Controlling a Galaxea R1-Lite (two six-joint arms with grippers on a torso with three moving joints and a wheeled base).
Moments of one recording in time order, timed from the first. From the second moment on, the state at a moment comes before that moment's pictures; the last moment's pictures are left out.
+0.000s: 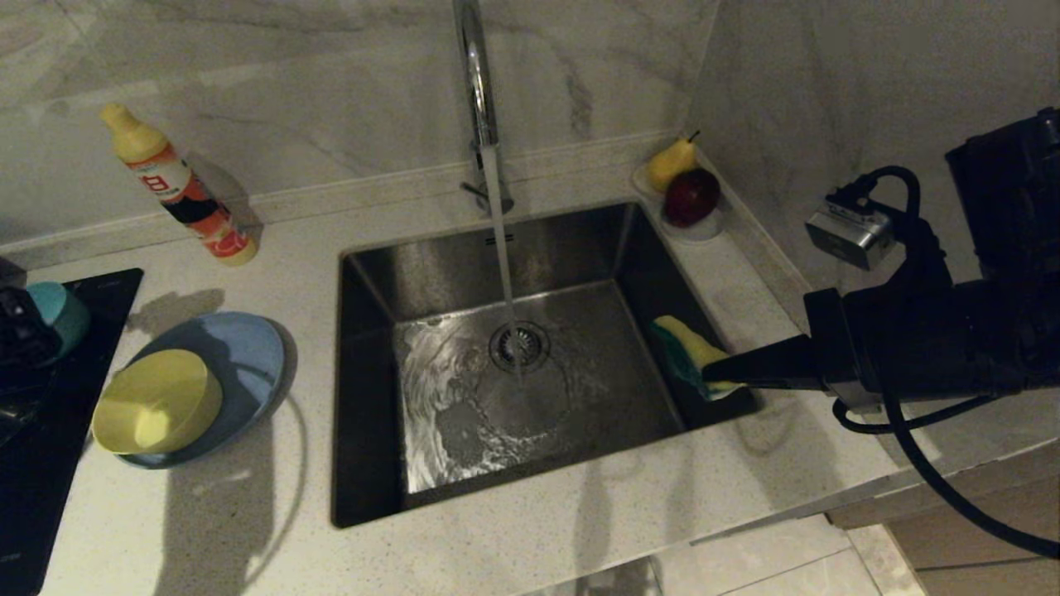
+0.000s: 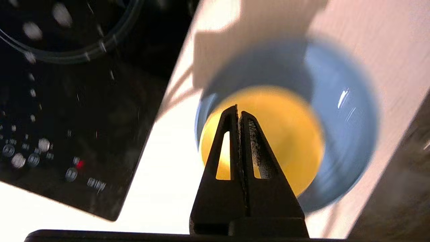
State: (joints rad) left arm 0.52 1.52 -1.19 0.27 -0.11 -0.22; right arm 0.51 1.47 -1.25 0.30 0.47 0.53
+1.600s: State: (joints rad) left arm 0.42 1.67 -1.08 0.25 -0.11 -0.19; right arm 0.50 1.41 -1.18 0.29 0.47 0.53
